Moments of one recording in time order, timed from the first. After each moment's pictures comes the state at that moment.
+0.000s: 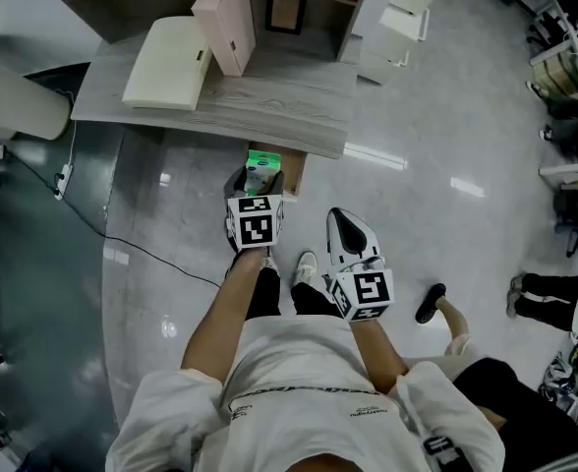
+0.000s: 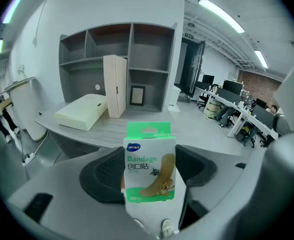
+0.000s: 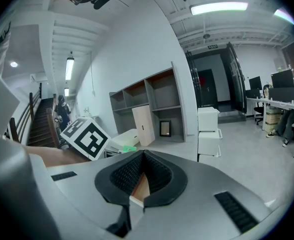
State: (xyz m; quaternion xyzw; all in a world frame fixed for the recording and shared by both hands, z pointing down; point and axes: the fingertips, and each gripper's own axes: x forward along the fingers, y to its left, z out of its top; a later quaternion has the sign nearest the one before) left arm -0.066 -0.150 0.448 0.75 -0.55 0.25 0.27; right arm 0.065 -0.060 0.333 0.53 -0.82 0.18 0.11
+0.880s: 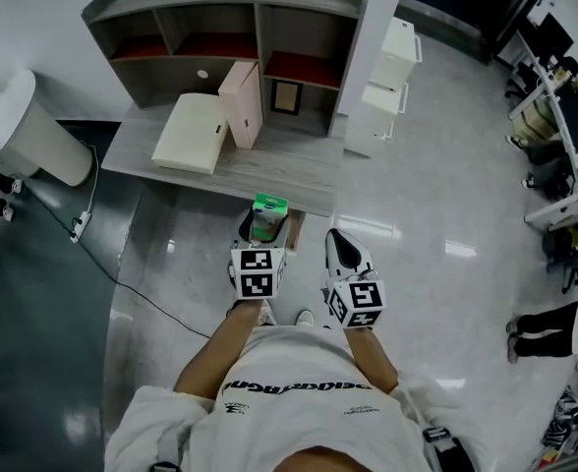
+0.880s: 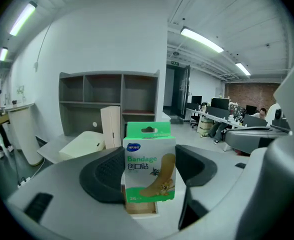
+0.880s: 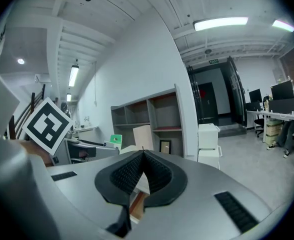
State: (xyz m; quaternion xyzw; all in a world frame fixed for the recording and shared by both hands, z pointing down) left arm -0.059 -0.121 0.256 0.81 -0.56 0.15 0.14; right arm 0.069 -0.073 0.226 0.54 -0.83 0.12 0.06
